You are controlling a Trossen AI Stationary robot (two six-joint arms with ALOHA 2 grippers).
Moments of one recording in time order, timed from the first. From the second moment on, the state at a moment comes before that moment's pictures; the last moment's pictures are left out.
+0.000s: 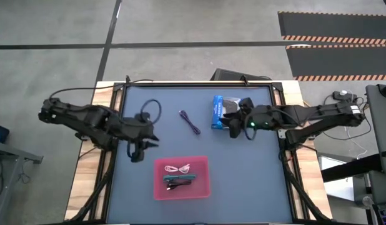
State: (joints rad) left arm -0.29 1.12 1.30 -0.97 -0.12 -0.27; right arm 0.13 1.13 1.07 -0.42 0.39 0.80
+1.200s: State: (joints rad) left arm 0.12 1.06 1.30 -0.97 -0.21 -0.20; right arm -0.51 1.65 1.58 -0.76 -0.19 0.32
